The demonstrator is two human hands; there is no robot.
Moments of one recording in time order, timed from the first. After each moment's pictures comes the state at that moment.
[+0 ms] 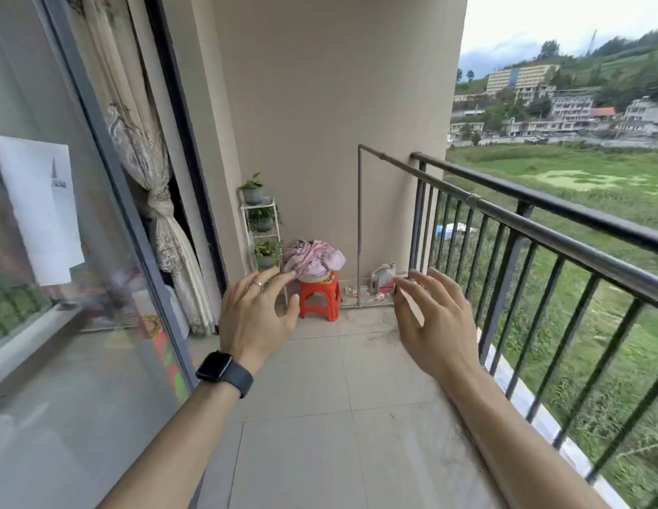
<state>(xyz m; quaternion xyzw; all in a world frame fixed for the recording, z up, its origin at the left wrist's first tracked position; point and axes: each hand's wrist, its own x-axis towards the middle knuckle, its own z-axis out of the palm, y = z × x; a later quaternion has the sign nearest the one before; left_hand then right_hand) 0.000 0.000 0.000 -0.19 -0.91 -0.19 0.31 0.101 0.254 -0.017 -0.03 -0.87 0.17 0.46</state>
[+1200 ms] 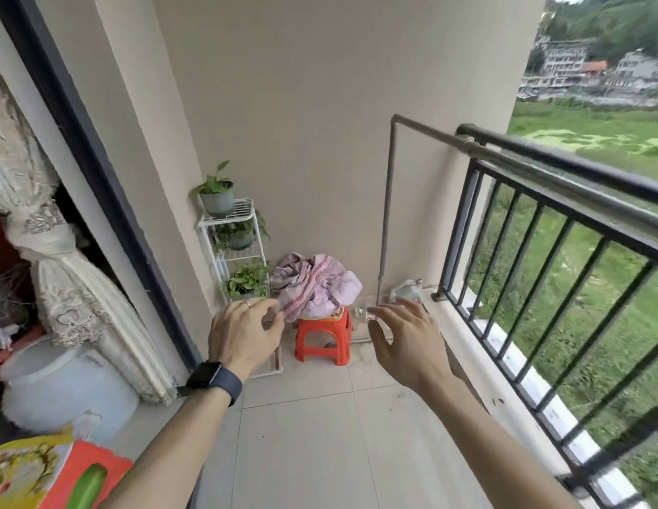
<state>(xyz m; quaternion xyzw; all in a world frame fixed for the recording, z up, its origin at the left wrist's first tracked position) -0.742 0.100 -0.089 -0.17 -0.95 -0.18 0.19 -0.633 0.351 -0.111 -0.07 -0.94 0.16 0.29</state>
